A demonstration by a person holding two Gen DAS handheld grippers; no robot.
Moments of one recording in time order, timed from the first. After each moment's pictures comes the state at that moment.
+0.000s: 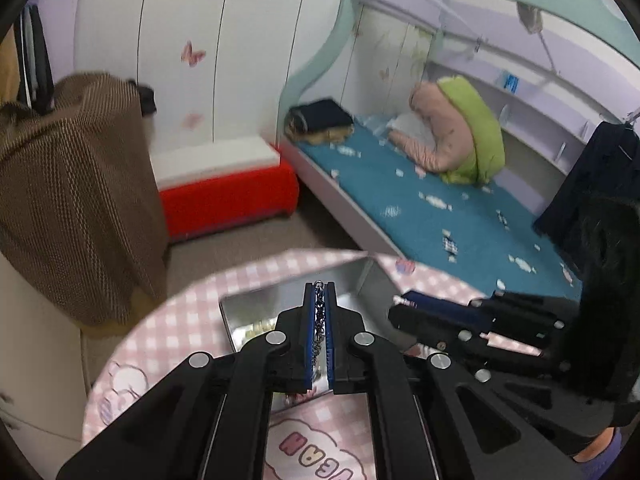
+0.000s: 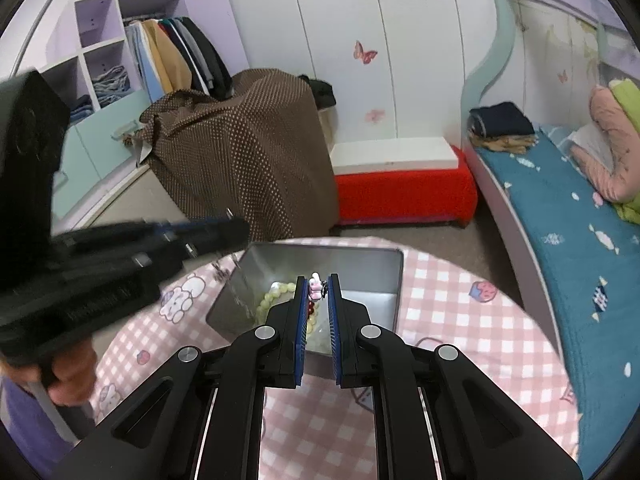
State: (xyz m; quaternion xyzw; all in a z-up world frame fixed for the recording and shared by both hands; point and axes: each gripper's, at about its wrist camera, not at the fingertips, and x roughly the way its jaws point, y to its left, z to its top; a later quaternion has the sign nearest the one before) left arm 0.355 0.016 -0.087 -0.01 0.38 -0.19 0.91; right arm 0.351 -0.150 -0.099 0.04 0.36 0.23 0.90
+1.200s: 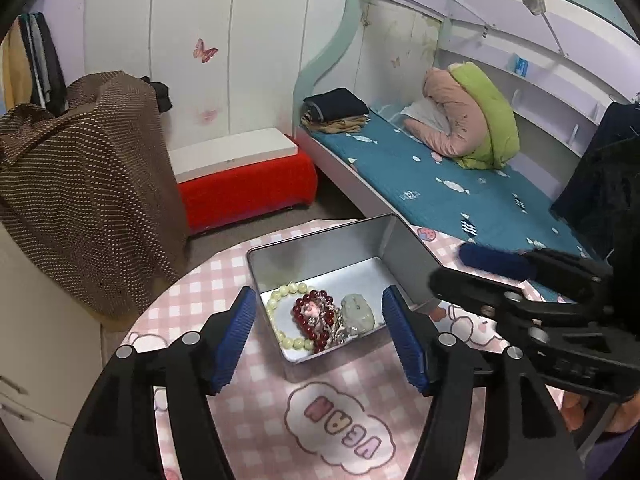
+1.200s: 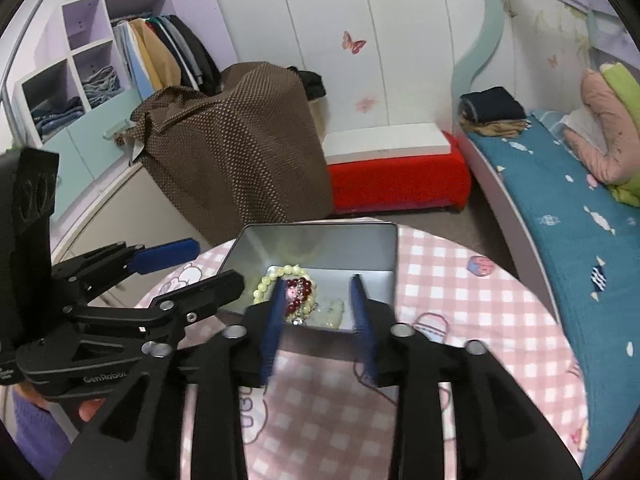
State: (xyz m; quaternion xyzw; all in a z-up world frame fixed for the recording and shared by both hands) left arm 0.320 0.028 -0.093 0.02 0.37 -0.16 0.91; right arm 0.330 -0.162 -0.096 0.05 0.37 0.20 0.91
